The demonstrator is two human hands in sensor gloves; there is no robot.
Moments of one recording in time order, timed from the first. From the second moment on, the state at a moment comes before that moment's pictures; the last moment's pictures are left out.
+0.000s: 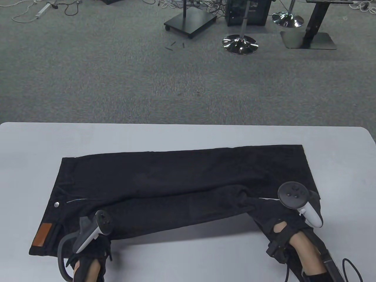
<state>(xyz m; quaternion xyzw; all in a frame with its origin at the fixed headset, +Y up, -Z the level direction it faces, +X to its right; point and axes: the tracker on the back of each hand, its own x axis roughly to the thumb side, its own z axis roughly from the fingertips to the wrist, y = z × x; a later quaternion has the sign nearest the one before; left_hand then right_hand) -0.289 -0.747 -0.251 -0.26 0.17 0.03 0.95 0.244 -0.659 -0.311 0.09 0.16 0.91 0.38</state>
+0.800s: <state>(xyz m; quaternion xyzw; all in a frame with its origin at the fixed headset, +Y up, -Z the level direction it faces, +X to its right) -0.346 -0.615 -0.286 0.11 0.15 0.18 0.97 0.291 -0.632 -0.359 0.09 0.20 0.78 0.59</state>
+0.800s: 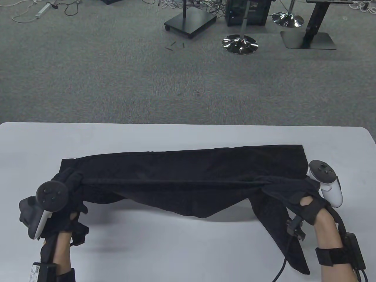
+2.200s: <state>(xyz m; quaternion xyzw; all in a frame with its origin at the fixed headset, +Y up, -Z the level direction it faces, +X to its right) -0.297 -0.779 -0.405 -0.11 0.16 0.04 0.98 0.227 -0.781 -0.438 -0.14 0.16 0.93 0.30</state>
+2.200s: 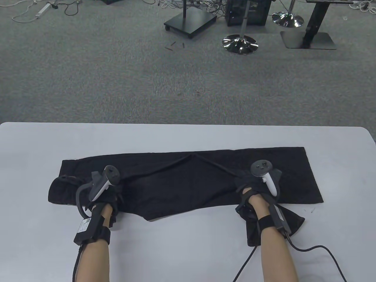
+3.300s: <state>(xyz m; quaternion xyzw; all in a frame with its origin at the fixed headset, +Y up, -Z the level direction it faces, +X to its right) -0.310 -0.709 -0.364 -0.02 0.17 0.06 0.98 0.288 -0.686 -0.398 -0.12 0.15 0.91 0.35</state>
